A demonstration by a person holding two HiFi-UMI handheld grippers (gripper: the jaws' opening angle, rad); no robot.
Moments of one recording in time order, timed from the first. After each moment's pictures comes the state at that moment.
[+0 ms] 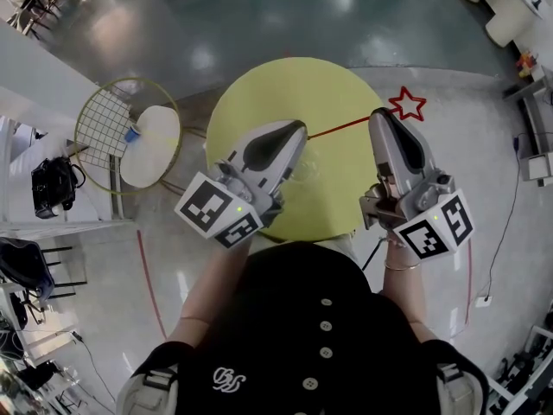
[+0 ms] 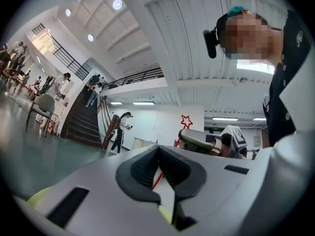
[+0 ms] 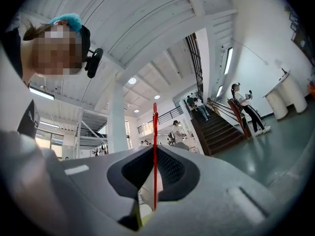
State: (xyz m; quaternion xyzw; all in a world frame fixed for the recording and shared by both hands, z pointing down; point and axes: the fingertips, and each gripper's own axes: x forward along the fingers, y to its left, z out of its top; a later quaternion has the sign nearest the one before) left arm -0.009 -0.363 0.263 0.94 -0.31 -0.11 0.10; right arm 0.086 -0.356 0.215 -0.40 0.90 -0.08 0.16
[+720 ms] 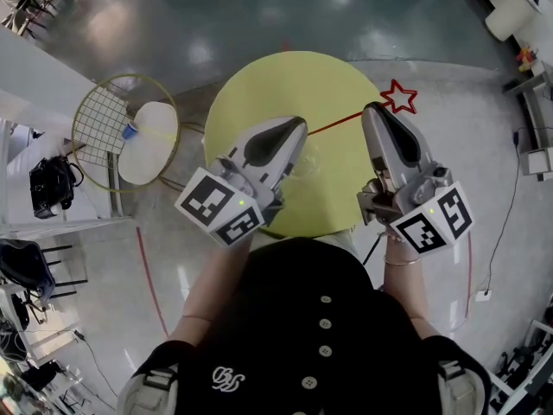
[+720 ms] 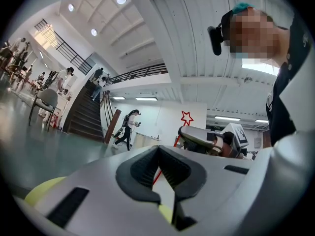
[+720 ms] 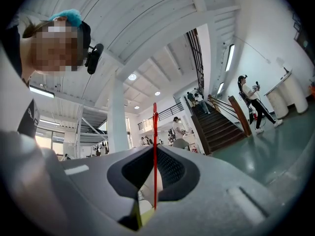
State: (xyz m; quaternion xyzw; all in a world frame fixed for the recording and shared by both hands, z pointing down) left arm 0.003 -0.365 0.273 0.94 -0.31 -0.09 0.13; right arm 0.087 -0.359 0.221 -0.40 0.90 -0.08 0.14
